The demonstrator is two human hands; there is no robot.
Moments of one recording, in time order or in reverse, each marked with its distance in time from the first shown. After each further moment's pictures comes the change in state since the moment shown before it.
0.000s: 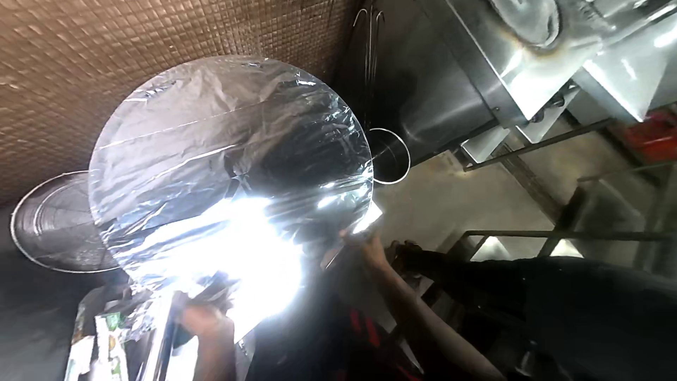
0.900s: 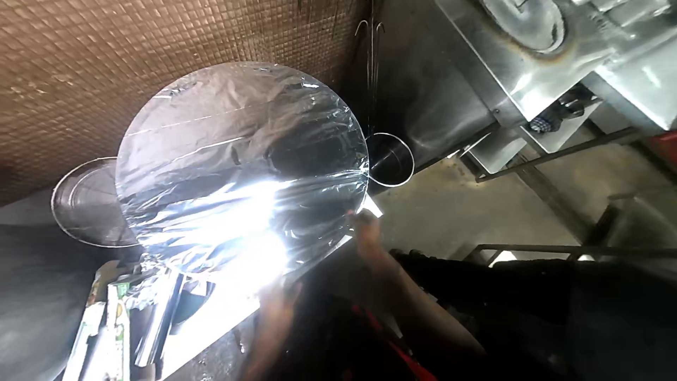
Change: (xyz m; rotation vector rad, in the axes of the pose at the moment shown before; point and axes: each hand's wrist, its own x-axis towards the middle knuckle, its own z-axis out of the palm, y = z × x) left_hand -0.125 -0.064 -0.002 0.067 -0.380 -0.436; right_hand 0.031 0.009 -0.007 0.036 0.065 -0.166
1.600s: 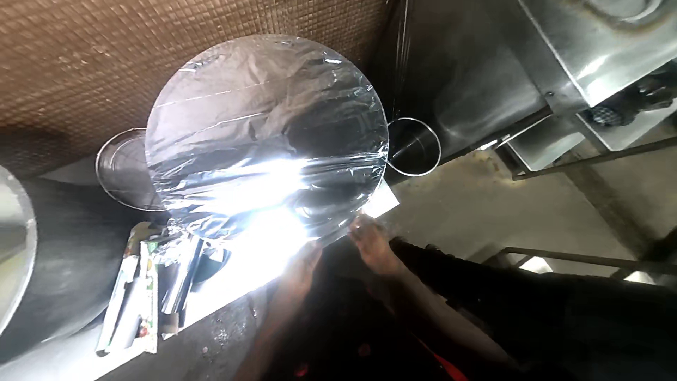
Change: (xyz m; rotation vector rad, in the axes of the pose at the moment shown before) left_hand 0.021 -0.029 0.013 -0.134 -0.198 -0.021; right_hand -0.051 0.020 -0.021 0.353 -0.251 0.287
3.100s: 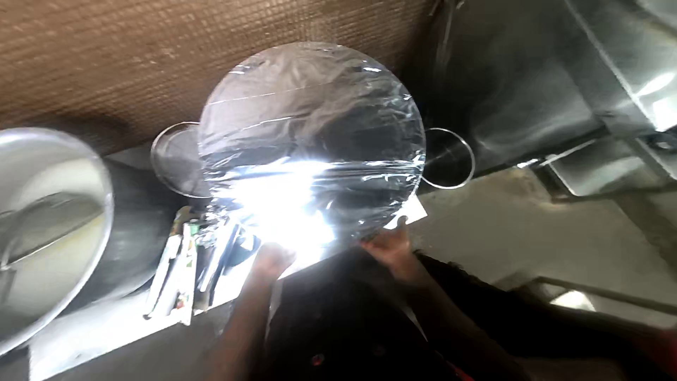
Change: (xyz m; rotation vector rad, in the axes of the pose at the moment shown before) left_hand 0.023 0.113 -0.088 0.191 0.048 -0.060; right_hand -0.002 -0.009 0.052 0.330 0.010 0.361
